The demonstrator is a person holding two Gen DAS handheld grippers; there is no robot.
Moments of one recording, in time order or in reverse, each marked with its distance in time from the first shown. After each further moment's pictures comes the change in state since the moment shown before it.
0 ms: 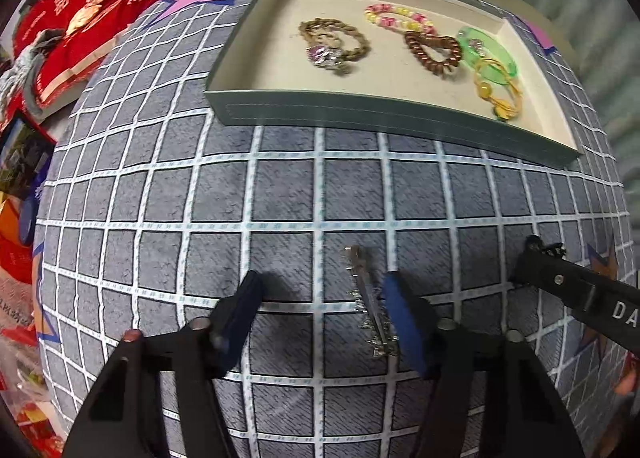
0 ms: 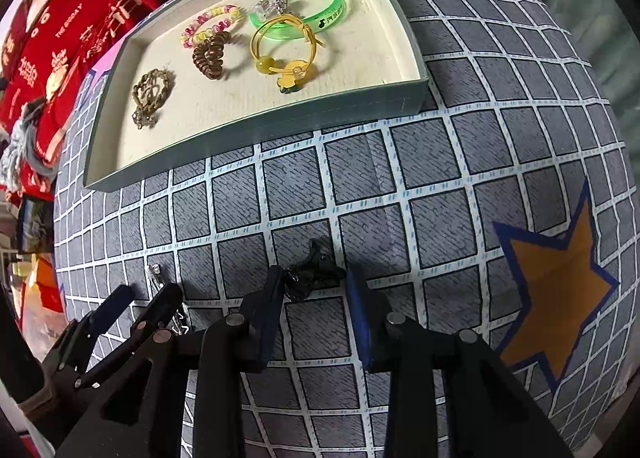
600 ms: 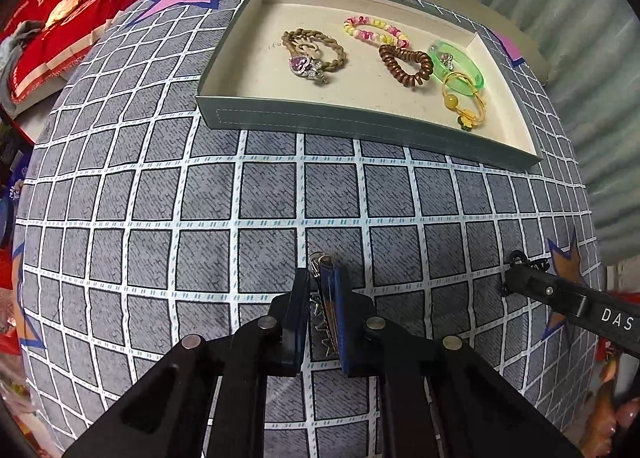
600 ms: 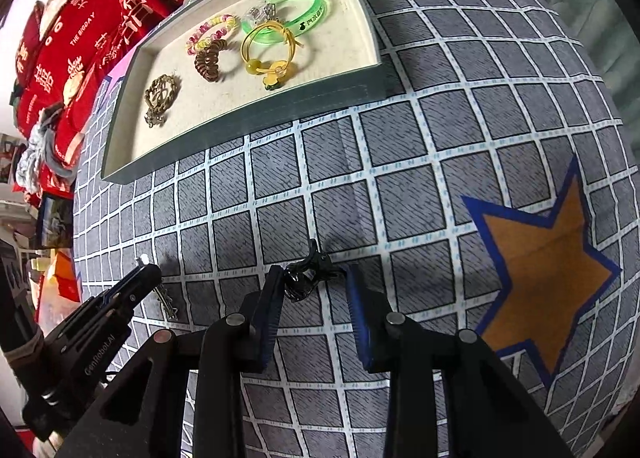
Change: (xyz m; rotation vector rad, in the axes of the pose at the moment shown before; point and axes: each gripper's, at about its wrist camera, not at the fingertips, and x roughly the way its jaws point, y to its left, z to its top) left arm -0.014 0.014 -0.001 -0.010 -0.010 -0.147; right arm -0.021 -0.036 -0.020 0.018 -0.006 0.085
